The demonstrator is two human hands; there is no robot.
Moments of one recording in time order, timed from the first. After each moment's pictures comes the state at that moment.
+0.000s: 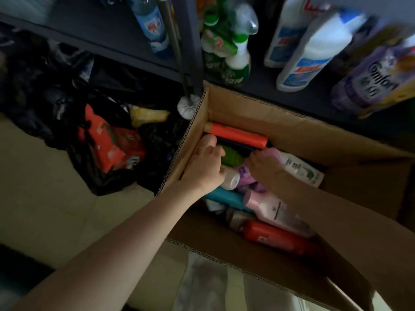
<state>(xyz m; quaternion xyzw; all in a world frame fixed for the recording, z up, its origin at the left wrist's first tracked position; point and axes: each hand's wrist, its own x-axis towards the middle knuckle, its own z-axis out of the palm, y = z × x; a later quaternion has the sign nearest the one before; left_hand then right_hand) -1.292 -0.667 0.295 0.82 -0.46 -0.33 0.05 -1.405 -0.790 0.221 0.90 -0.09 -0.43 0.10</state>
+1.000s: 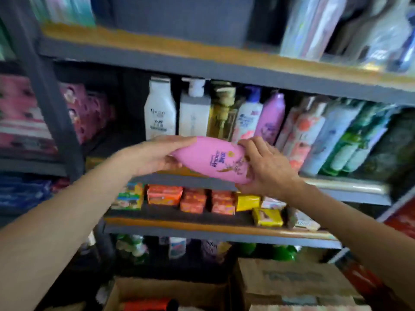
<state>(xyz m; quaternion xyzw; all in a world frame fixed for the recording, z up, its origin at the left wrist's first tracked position) -1.325 -0.851 0.814 0.56 -0.40 -0.51 0.51 -1.556 -0.933 0.800 0.92 -0.30 0.19 0.14</state>
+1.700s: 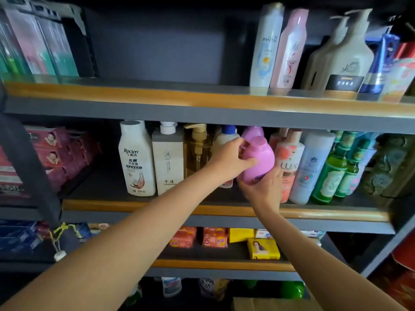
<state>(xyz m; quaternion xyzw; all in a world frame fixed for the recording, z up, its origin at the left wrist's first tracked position) -1.467 -0.966 0.860 0.63 -0.64 -0.17 0.40 -1.567 -1.006 0.776 0.65 -0.57 0.47 -0.18</state>
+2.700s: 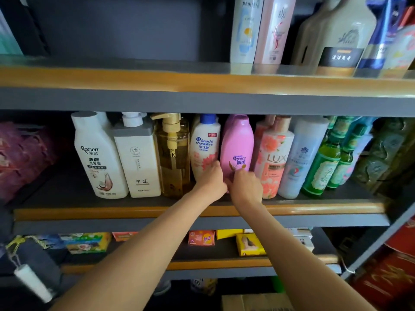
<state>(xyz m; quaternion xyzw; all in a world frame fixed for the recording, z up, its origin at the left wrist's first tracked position) -1.479 -1.023 0.779 0.74 -0.60 -0.19 0.25 -1.565 -1.048 0.762 0.75 -0.62 0.19 -0.09</state>
